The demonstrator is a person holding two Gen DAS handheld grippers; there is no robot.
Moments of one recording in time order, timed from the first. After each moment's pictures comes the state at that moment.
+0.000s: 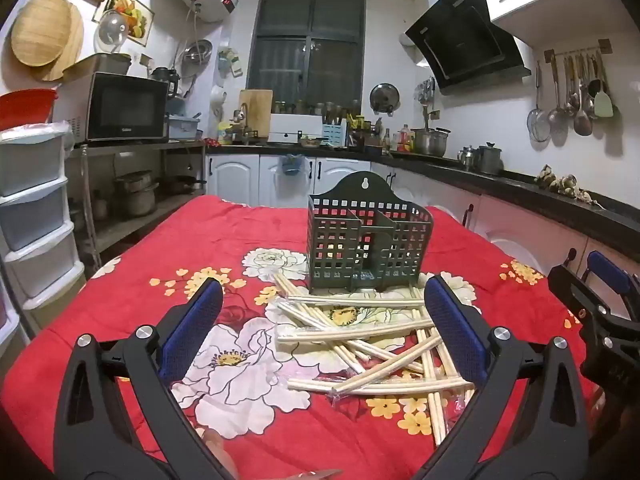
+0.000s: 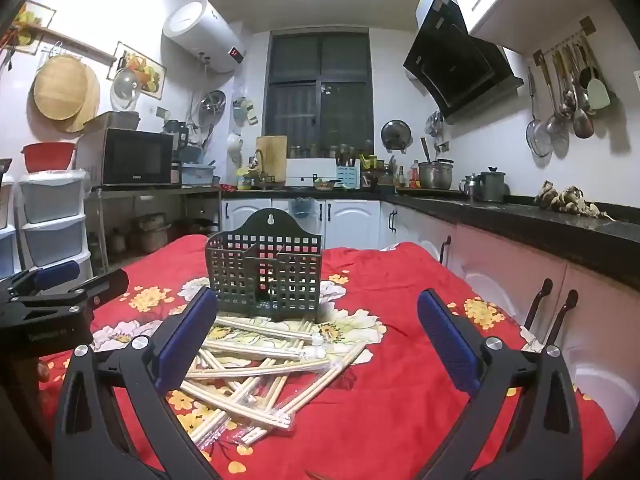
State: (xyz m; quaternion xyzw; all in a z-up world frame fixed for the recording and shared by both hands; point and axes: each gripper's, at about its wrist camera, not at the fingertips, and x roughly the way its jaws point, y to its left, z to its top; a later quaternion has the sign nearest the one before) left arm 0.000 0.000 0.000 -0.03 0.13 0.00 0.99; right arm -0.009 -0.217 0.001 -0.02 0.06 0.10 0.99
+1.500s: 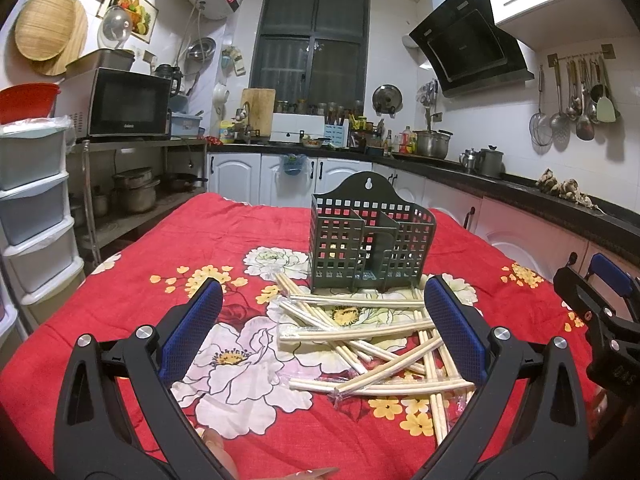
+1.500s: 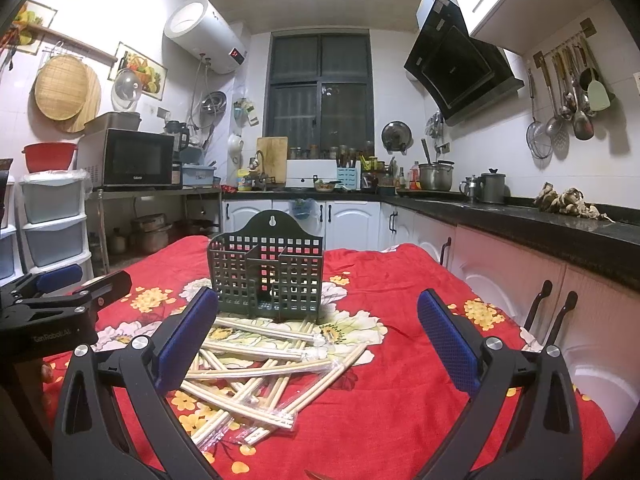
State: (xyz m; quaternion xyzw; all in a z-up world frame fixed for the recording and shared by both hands) left arm 0.002 0.002 -0.002 -0.04 0.13 0.00 0.99; right arm -0.009 -0.217 0.001 -0.01 0.07 0.10 0.99
